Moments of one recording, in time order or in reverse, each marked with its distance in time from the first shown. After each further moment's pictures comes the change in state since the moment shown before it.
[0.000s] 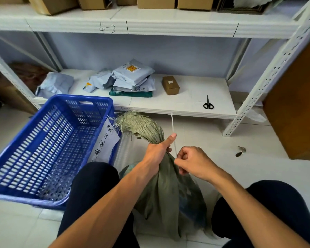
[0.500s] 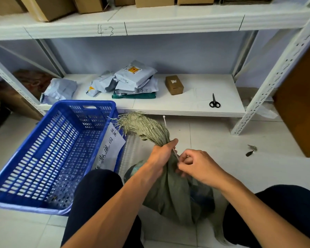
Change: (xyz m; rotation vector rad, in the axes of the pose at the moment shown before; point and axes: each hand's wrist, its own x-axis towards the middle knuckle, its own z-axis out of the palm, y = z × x) left_hand 0.029 -0.003 0.003 0.028 0.012 0.014; right_hand 0.015 0.008 0.005 0.104 -0.017 -0.051
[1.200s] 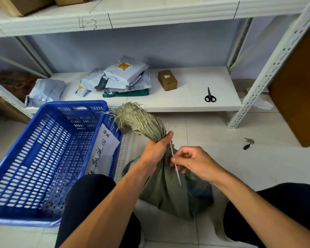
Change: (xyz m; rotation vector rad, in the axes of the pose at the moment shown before) left_hand 0.016 0.016 -0.002 0.074 -0.060 0.133; right_hand 0.022 0.006 -0.005 0.339 -0.028 0.070
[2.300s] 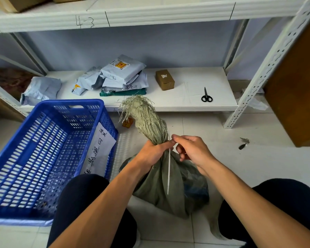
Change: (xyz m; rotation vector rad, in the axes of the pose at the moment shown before) left_hand -0.011 0.002 -0.007 0.128 -0.193 0.115; right_hand 0.021 -0.007 -0.002 0.341 0.217 0.091
